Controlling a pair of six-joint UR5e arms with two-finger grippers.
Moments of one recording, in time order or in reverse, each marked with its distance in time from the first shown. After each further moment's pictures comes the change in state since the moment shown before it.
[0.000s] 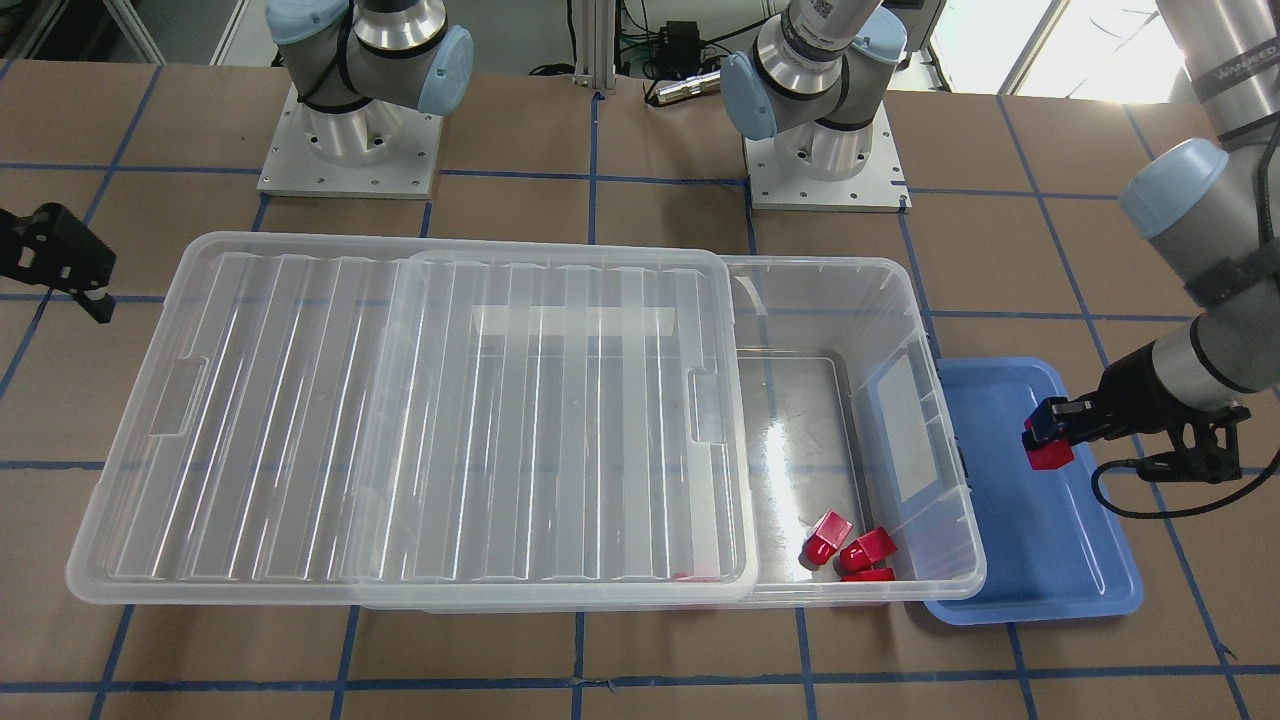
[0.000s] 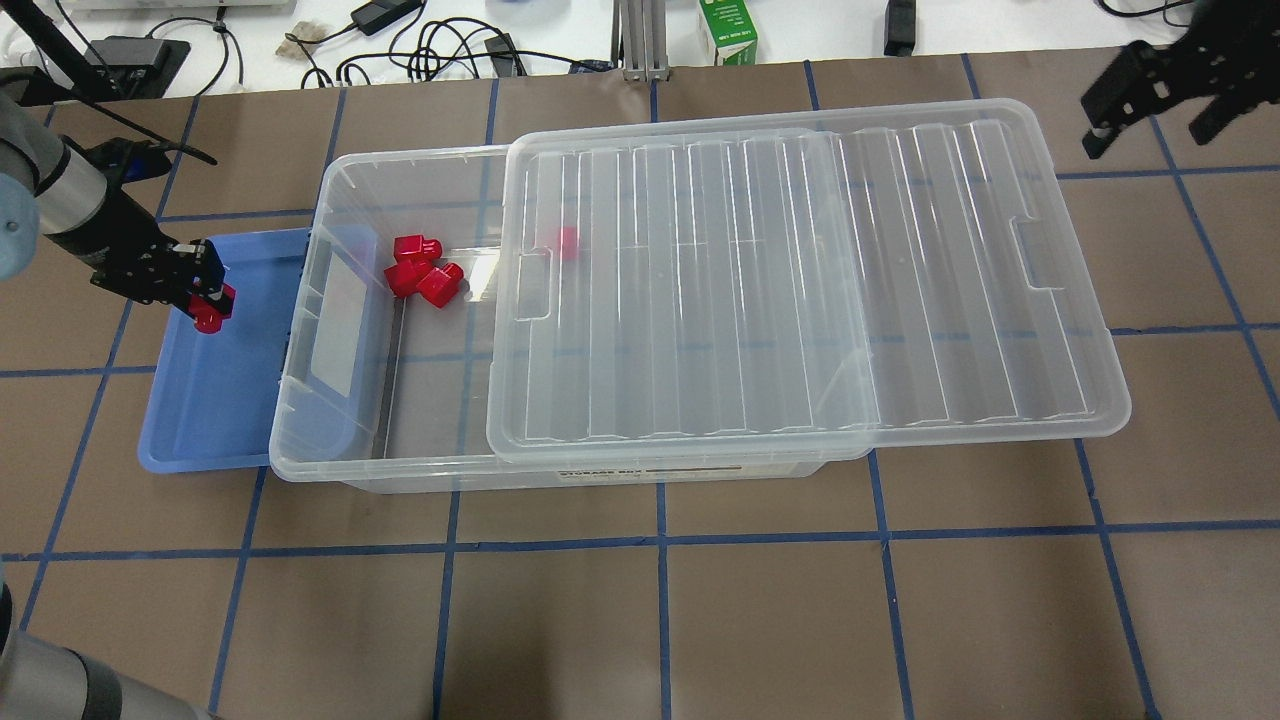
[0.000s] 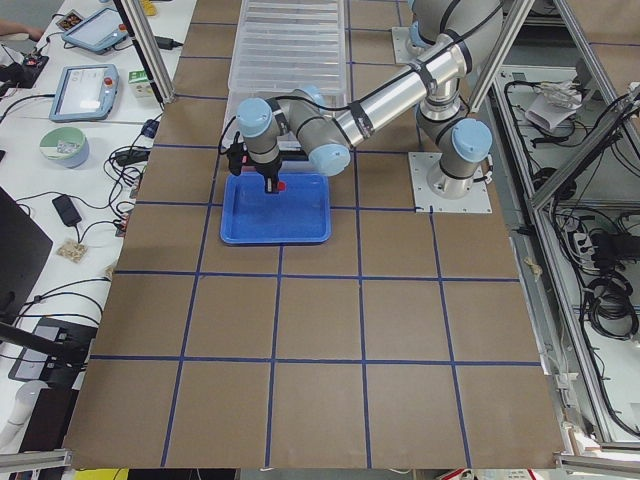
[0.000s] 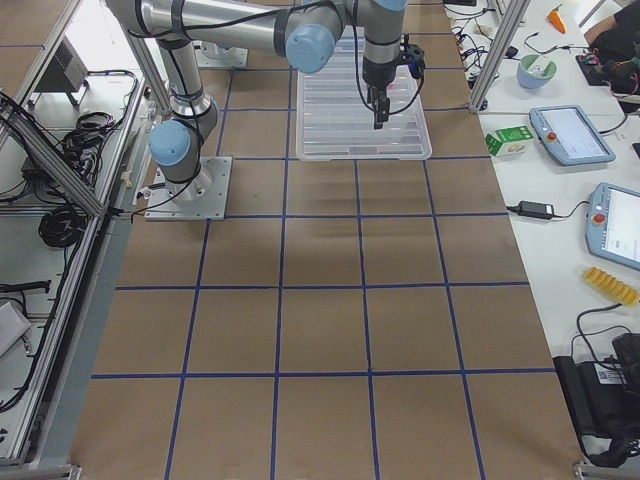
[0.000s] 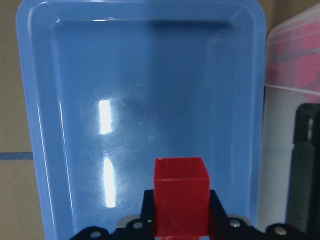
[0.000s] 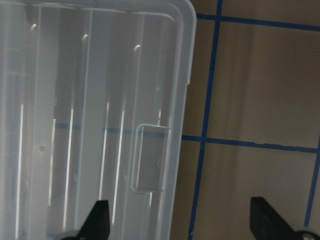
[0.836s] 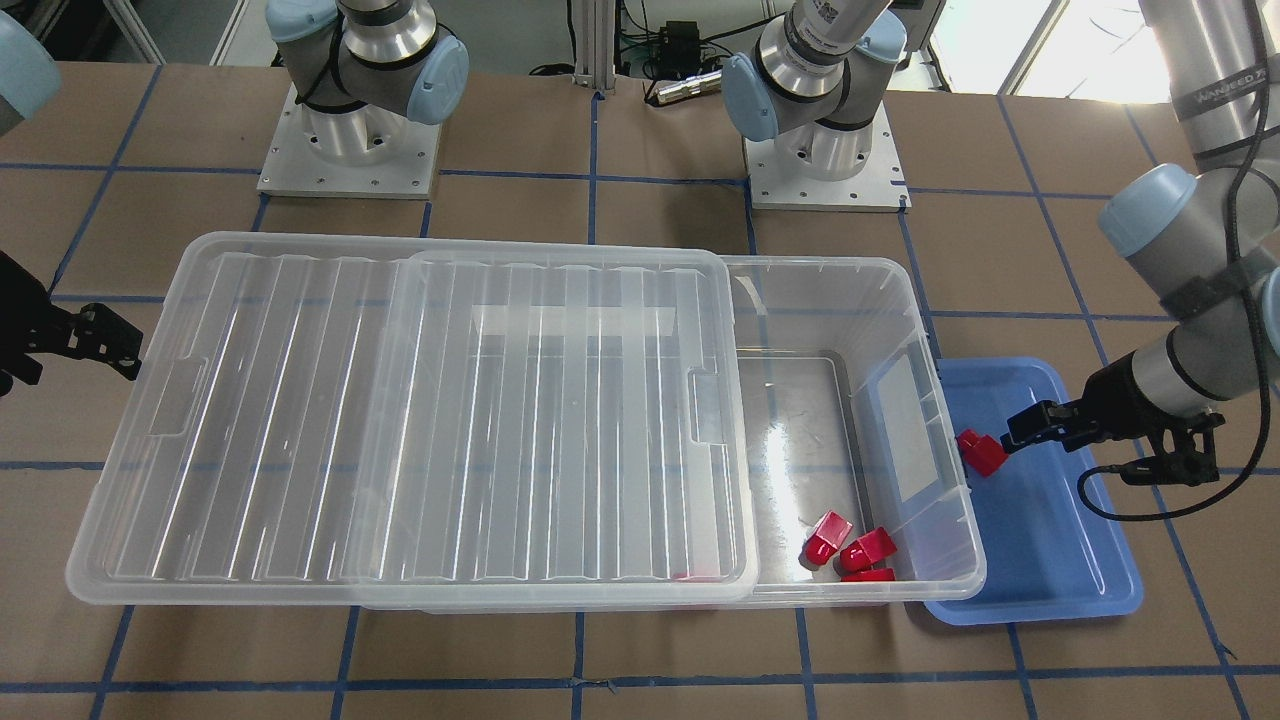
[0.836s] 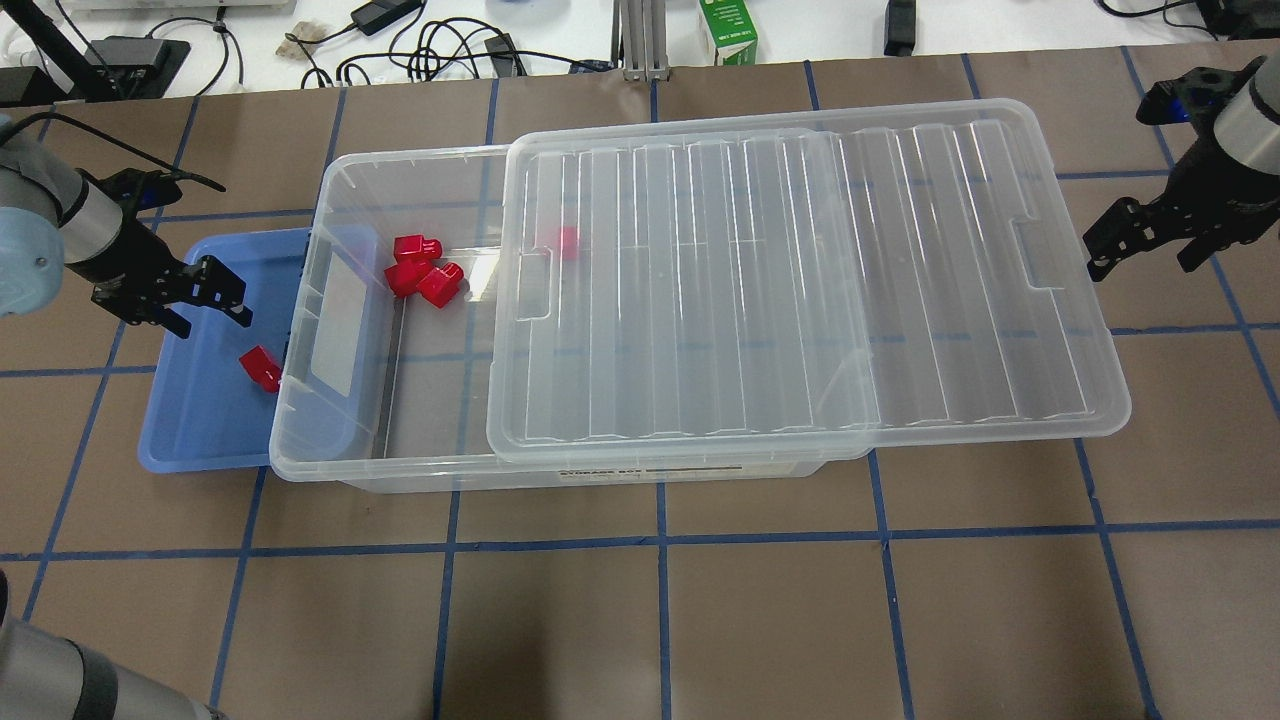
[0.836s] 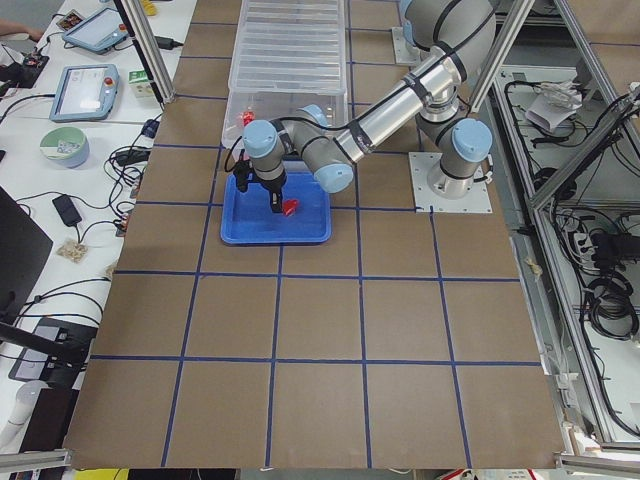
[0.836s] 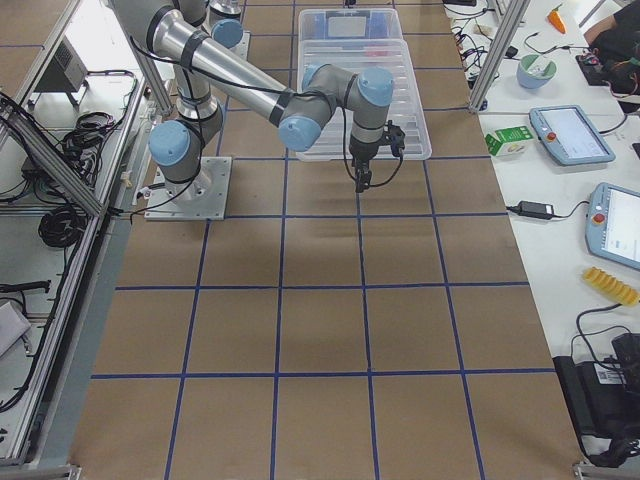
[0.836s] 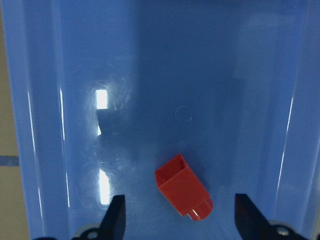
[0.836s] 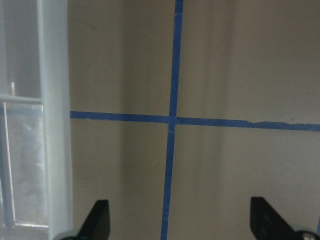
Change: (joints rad) left arm 0.003 0.017 -0.045 0.062 0.001 -0.009; right arm -0.072 0.056 0.264 -0.268 -0.051 -0.032
